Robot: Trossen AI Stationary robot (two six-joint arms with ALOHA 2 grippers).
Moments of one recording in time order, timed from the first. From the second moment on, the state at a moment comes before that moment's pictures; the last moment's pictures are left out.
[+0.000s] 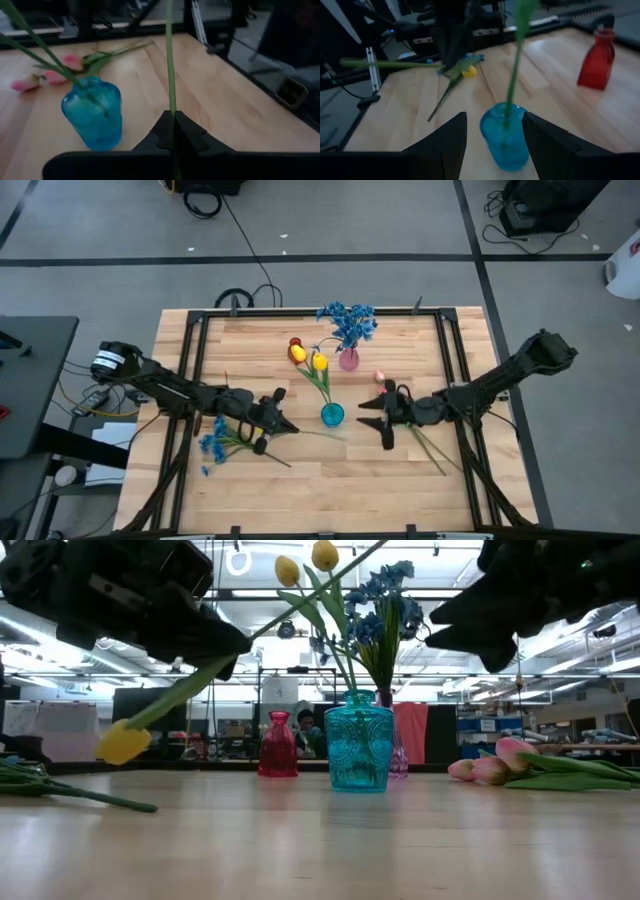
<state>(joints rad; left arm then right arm) -0.20 1.39 0.39 0.75 0.09 0.00 0.37 1.22 0.41 0.52 0.46 0.36</state>
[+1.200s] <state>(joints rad) -0.23 1.40 0.63 0.19 0.01 -0.19 0.36 1.73 1.26 -0.46 0.30 0.47</state>
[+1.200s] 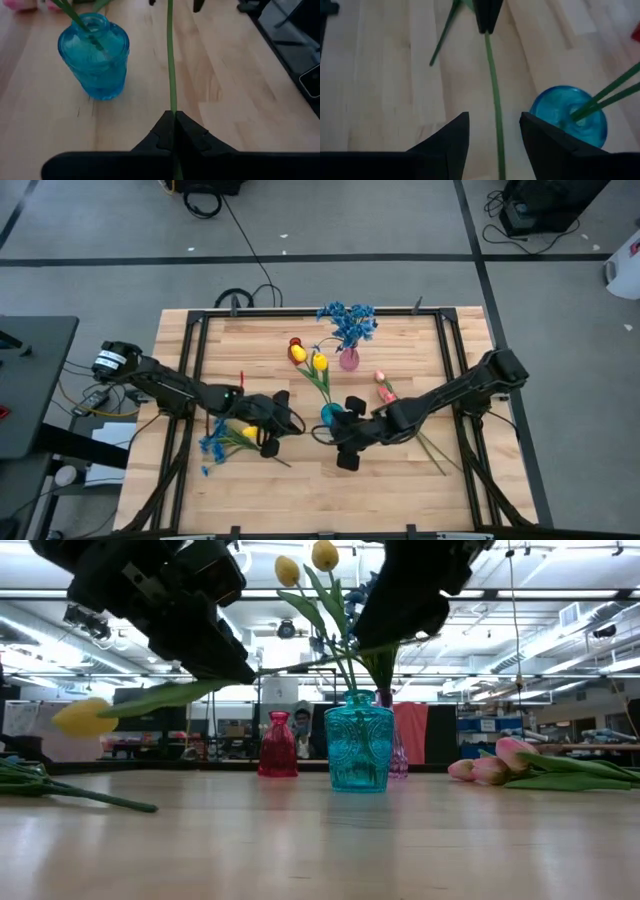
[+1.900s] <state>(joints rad) -0.23 1.40 0.66 0.22 -0.01 -0.11 0.31 1.80 1.28 -0.52 0.24 0.55</state>
